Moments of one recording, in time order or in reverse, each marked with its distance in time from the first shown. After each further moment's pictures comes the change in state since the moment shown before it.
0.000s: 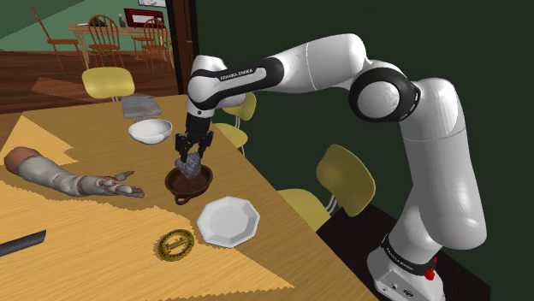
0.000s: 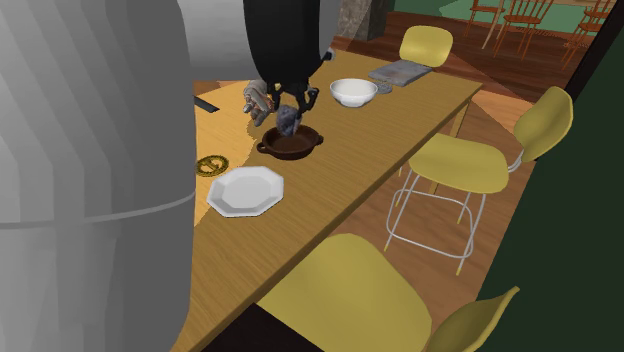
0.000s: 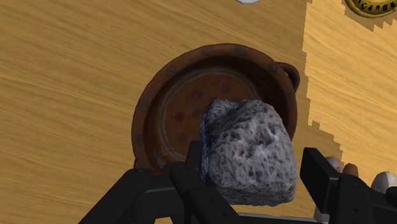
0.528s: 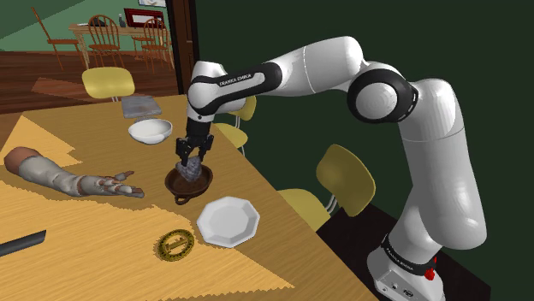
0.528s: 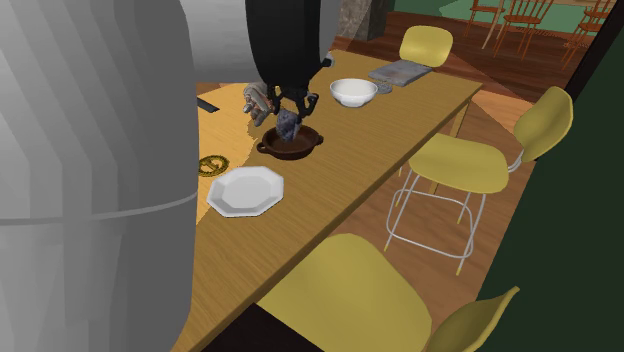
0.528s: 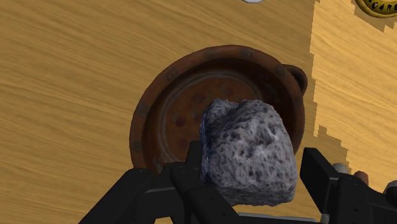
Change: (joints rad) arm 0.001 0.012 0.001 -0.020 0.003 0.032 -0.007
